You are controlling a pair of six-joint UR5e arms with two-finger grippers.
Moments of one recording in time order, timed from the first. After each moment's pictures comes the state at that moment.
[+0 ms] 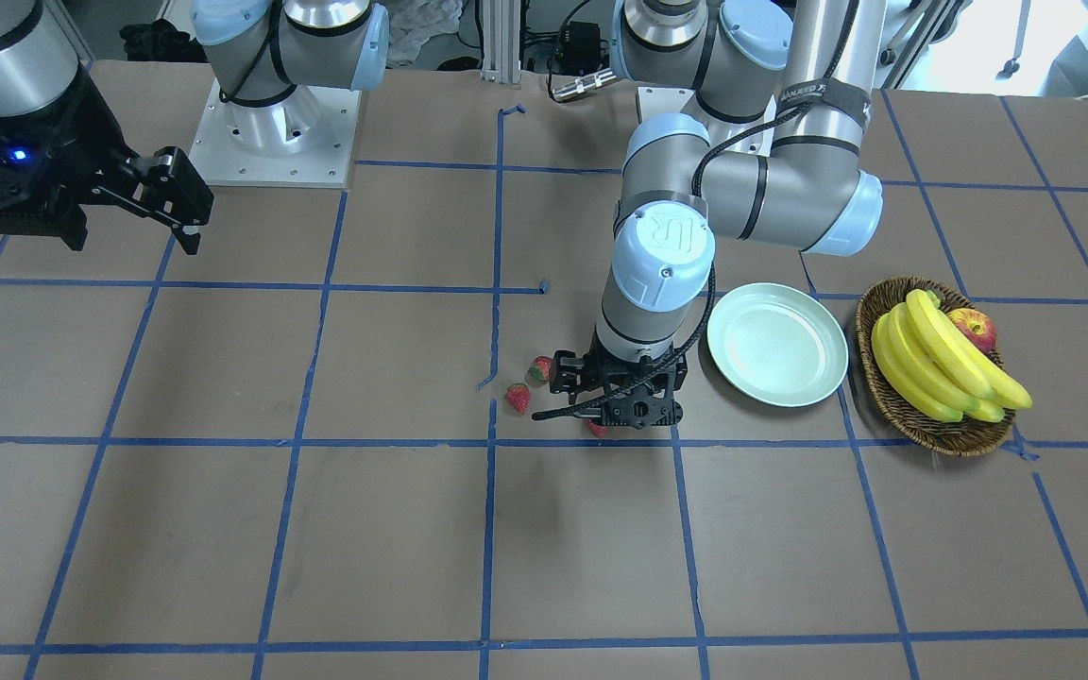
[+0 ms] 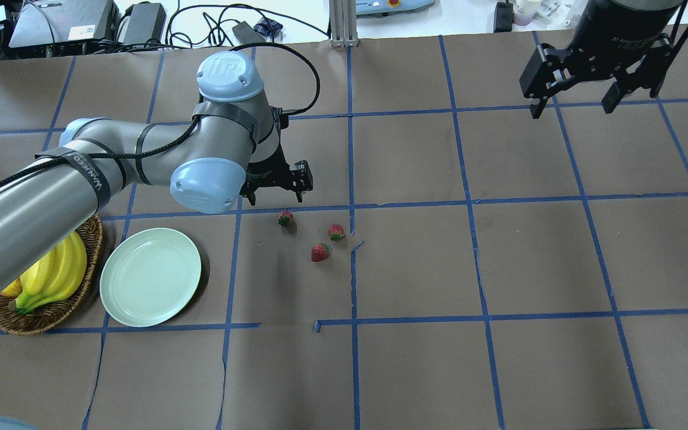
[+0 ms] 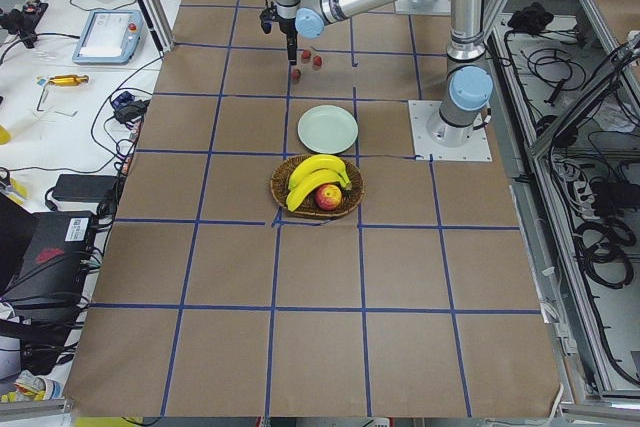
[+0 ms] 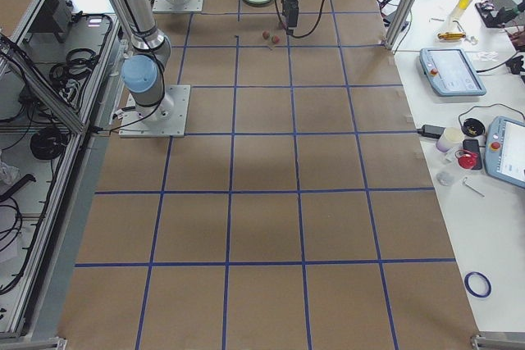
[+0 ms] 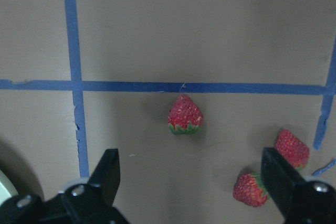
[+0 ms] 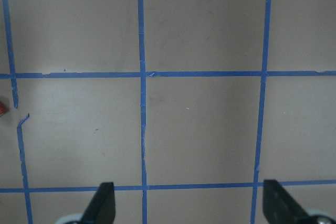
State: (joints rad) left arm -1.76 -1.92 -1.79 -1.05 1.56 -0.22; right arm 1.48 -1.53 1.47 -1.49 -1.61 -0.09
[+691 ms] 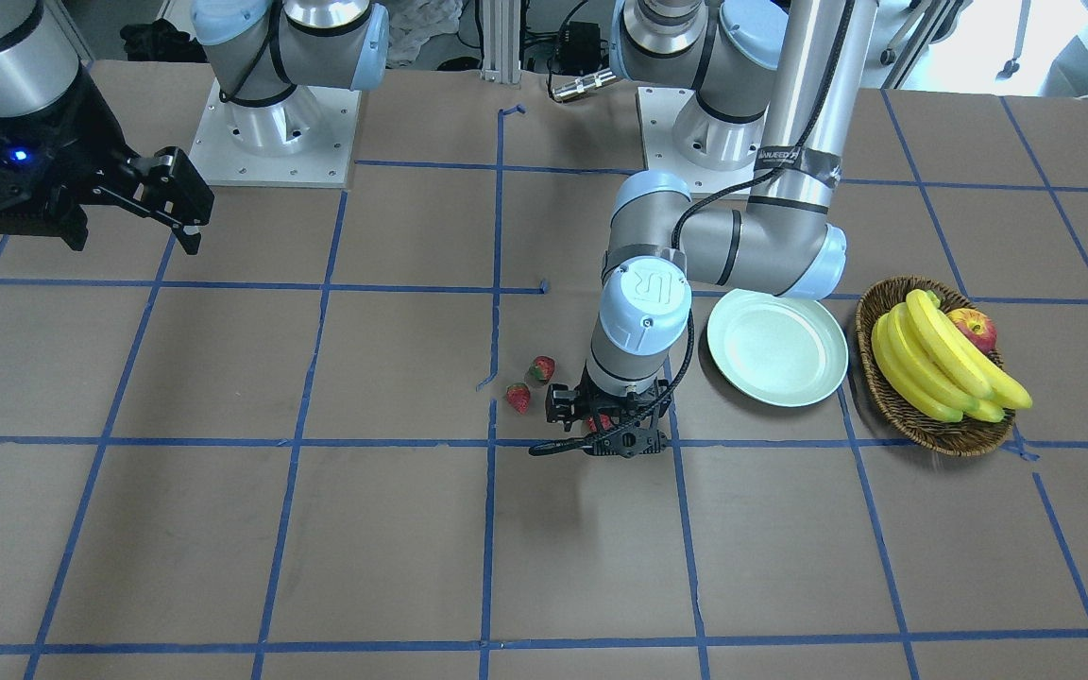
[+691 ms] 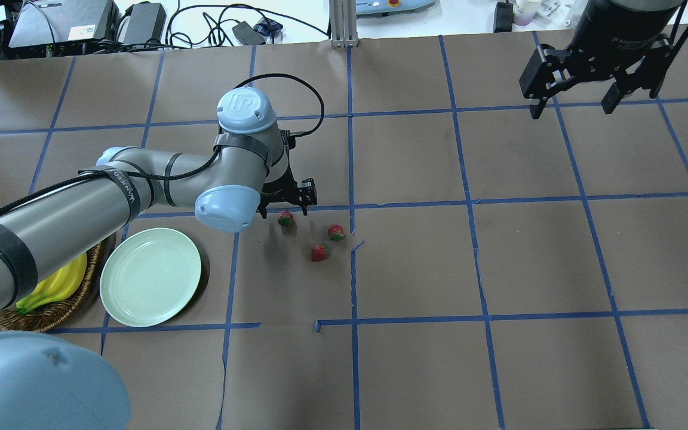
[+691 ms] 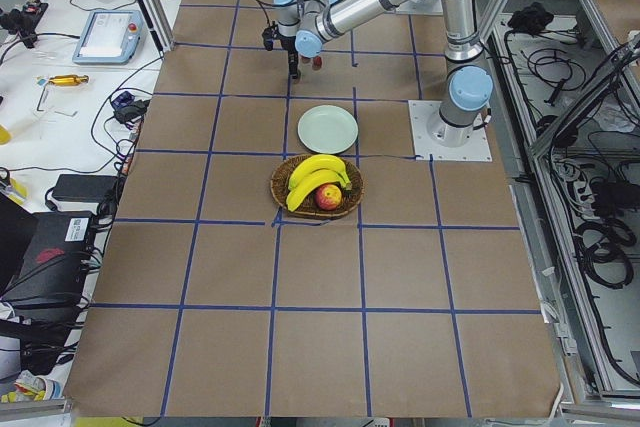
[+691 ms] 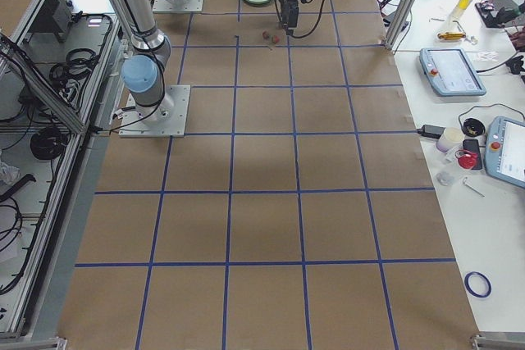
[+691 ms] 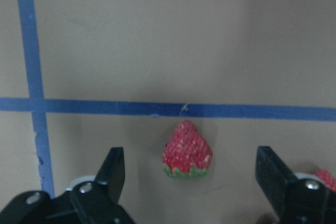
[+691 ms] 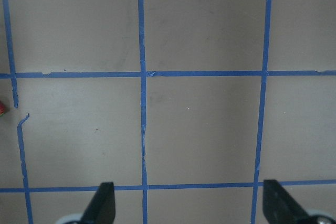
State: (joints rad) left arm -1.76 -2.03 -1.84 -0.88 1.56 -0.25; right arm 1.48 -1.53 1.47 -1.49 -1.61 -0.09
